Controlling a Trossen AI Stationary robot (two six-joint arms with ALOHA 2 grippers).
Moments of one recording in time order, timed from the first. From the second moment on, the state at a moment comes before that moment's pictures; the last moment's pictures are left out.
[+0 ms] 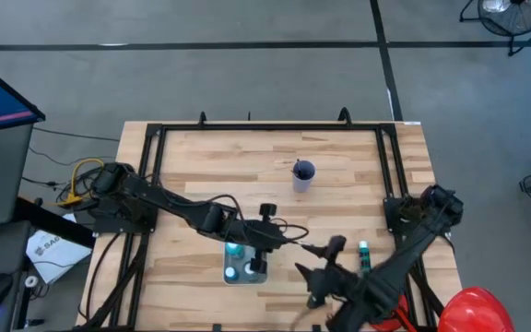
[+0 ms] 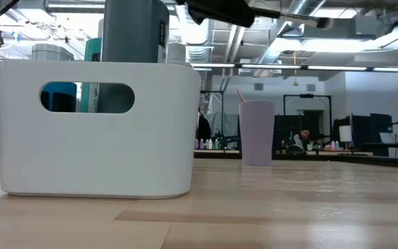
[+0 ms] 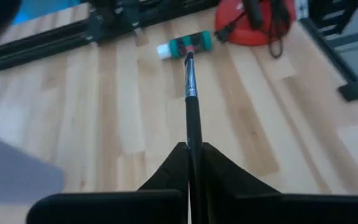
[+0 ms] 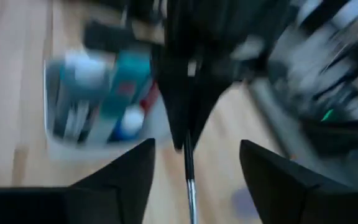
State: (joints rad) left arm -0.34 1.78 1.38 -0.27 -0.28 0.07; right arm 0.82 1.88 1.72 -1.14 1.10 0.70
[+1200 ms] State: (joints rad) left arm -0.52 1.21 0.56 0.97 -0.40 0.18; right arm 0.81 1.88 1.57 -0.11 0.77 -0.27
